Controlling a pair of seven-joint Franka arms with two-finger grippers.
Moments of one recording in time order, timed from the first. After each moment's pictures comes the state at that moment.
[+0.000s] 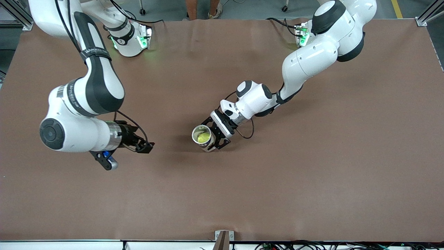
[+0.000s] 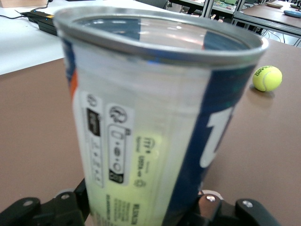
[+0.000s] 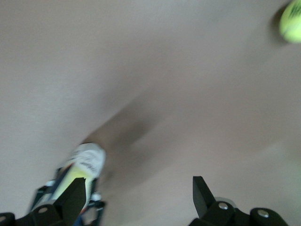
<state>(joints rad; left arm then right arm) -0.22 1.13 -0.75 -1.66 -0.04 3.55 0.64 0.29 0.52 -0.09 -1.35 0.31 1.64 0.81</state>
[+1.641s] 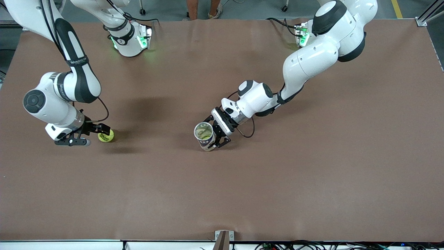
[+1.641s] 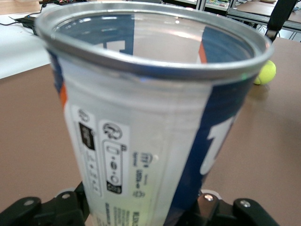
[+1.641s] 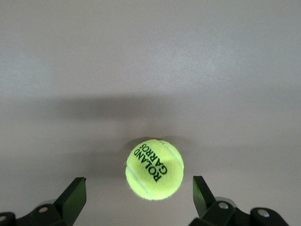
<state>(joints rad) -0.21 1.12 -0.74 -1.69 0.01 3.57 0.65 0.03 0.29 -0.08 -2.17 0.04 2.44 -0.07</state>
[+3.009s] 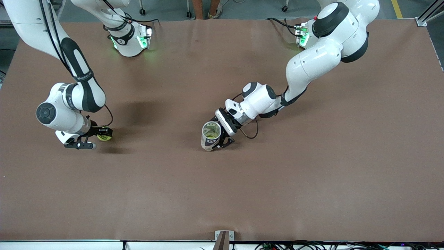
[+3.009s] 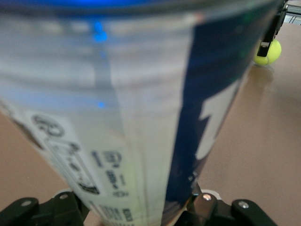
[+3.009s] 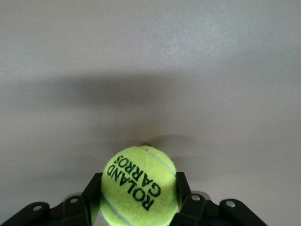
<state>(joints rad) -0.19 1.12 -0.72 -1.73 0.06 3.57 0.65 -0.01 0.40 -0.08 -2.12 0.08 2.39 -0.06</state>
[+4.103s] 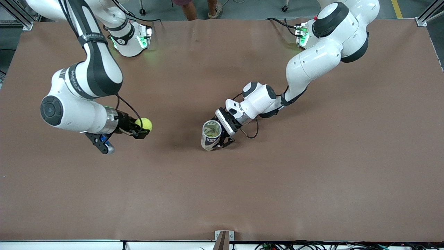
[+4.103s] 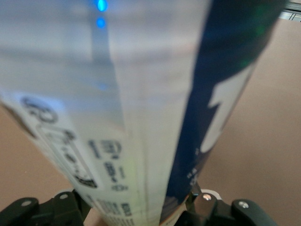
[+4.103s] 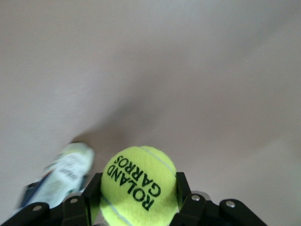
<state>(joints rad) -0.19 1.13 -0.72 -1.74 0.06 3.57 0.65 0.30 0.33 -0.04 -1.66 0.35 1.85 0.93</state>
